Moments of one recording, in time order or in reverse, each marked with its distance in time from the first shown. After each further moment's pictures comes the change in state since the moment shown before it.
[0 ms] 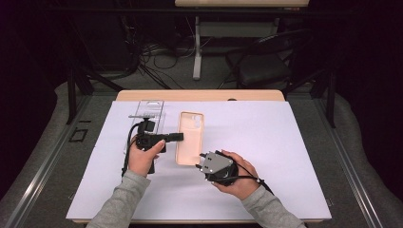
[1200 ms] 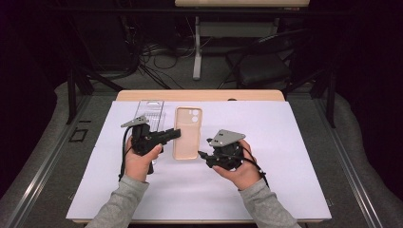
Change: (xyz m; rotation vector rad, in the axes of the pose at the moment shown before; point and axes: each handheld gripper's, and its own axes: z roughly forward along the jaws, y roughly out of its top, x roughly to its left) left arm -0.014 -0.012 -0.015 -0.182 0.002 0.245; right arm -0.040 0.005 -0.002 -0.023 0.005 0.348
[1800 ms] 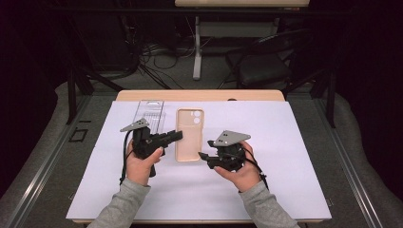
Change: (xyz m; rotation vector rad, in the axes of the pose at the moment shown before) left arm -0.006 -0.007 0.001 -0.036 -0.034 0.004; right arm -0.003 -0.010 0.001 -0.032 0.038 0.088
